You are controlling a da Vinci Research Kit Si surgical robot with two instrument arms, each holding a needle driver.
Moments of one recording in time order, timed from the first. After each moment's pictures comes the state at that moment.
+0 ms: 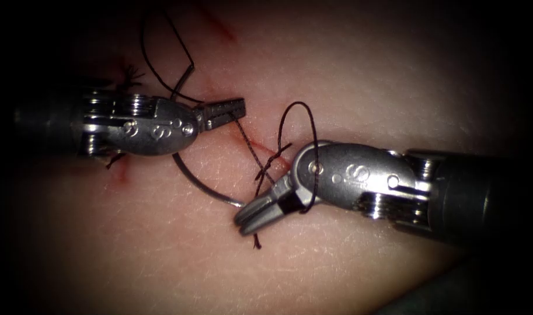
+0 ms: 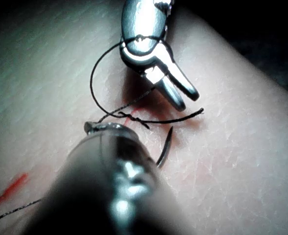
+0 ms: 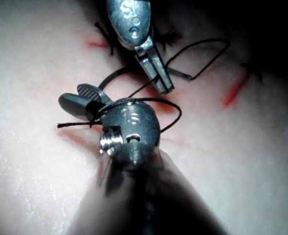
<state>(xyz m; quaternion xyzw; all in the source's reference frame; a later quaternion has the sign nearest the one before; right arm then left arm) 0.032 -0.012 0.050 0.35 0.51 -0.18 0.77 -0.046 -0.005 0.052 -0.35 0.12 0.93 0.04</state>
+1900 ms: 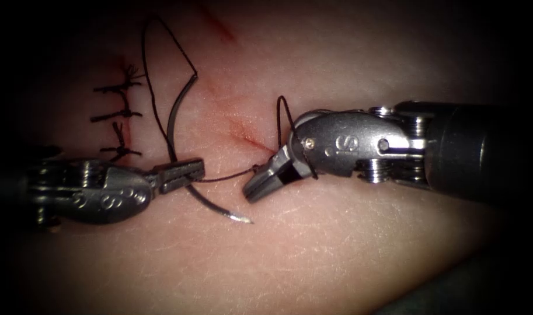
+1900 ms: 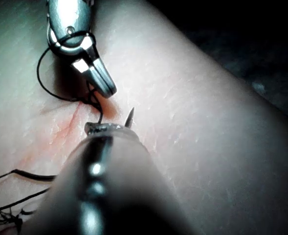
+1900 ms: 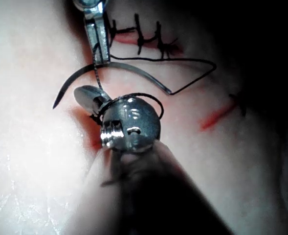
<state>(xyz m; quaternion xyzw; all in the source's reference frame) 0.032 -0.008 0.050 0.27 0.48 -0.25 0.79 -0.042 -0.012 0.049 -0.34 0.11 0.93 0.04</state>
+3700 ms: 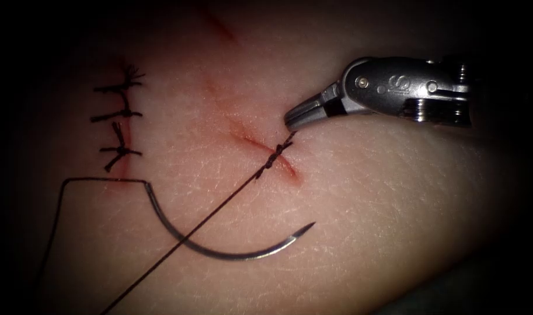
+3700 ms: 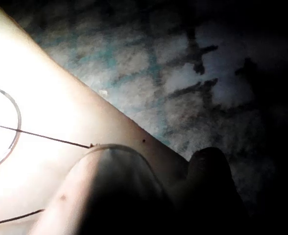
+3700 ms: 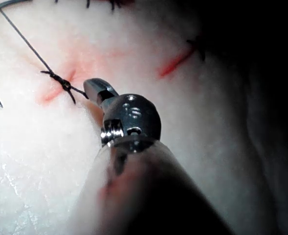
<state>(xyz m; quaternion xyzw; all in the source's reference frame) 0.028 -0.001 0.054 0.21 0.51 -0.09 0.83 -0.031 -0.032 0.033 -0.29 0.07 0.95 -0.04</state>
